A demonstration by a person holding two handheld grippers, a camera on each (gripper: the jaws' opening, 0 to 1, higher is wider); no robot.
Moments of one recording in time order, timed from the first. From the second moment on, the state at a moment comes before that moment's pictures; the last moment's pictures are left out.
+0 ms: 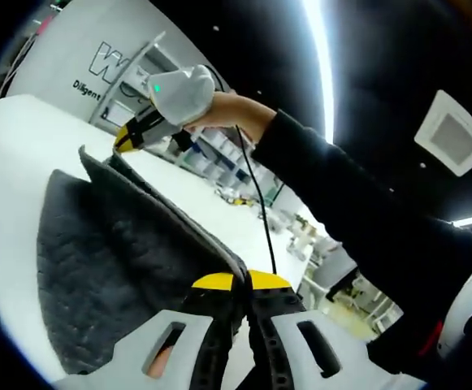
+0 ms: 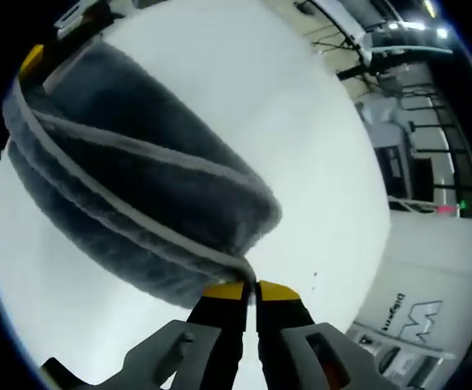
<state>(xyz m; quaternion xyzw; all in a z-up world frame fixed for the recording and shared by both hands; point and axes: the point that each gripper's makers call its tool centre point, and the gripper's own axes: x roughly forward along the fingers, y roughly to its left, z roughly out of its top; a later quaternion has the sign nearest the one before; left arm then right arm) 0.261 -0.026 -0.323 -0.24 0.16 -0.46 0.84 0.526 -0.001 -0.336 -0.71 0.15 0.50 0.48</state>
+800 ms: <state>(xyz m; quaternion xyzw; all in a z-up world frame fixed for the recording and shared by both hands) 0.266 -0.088 -0.309 -0.18 0.15 -0.50 0.83 0.533 -0.094 -0.312 -0.70 0.17 0.44 0.53</state>
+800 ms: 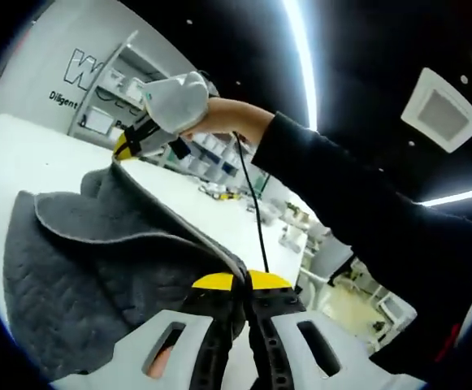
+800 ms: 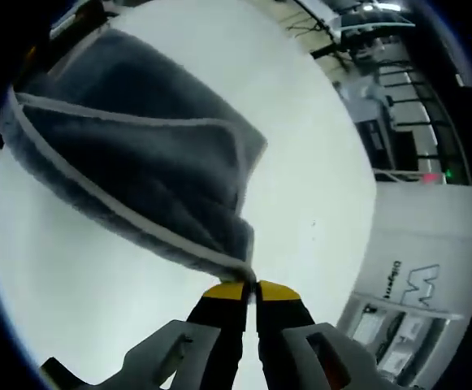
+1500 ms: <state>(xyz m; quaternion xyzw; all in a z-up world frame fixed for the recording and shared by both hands) 0.265 -0.127 -0.308 -0.16 0.16 -0.52 0.83 0.530 -0.131 -0.315 -0.69 0.17 0.43 0.56</state>
